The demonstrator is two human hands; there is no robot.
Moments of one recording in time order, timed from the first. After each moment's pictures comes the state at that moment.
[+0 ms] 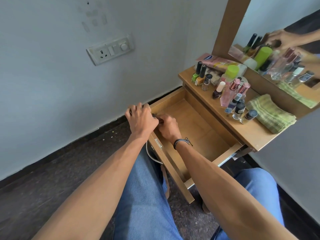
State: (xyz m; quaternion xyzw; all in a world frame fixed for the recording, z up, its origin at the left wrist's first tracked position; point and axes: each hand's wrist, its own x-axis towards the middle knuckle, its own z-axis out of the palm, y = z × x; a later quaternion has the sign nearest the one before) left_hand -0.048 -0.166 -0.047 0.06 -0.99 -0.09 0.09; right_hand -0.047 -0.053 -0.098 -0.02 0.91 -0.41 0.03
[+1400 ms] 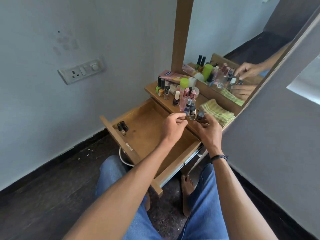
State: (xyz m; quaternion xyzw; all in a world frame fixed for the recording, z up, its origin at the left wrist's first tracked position) left_hand 0.015 0.016 0.005 -0.09 -0.82 -0.57 -0.03; right_hand 0.055 0.160 -0.007 0.19 0.86 -0.42 -0.19
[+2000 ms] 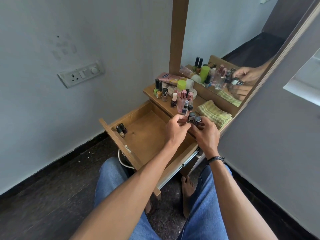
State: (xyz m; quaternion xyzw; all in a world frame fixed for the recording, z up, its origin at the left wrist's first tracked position) left_hand 0.025 0.038 0.005 -0.03 -0.78 -0.63 -0.05; right_hand 0.055 0.161 -0.018 0.18 0.90 -0.34 -0.21
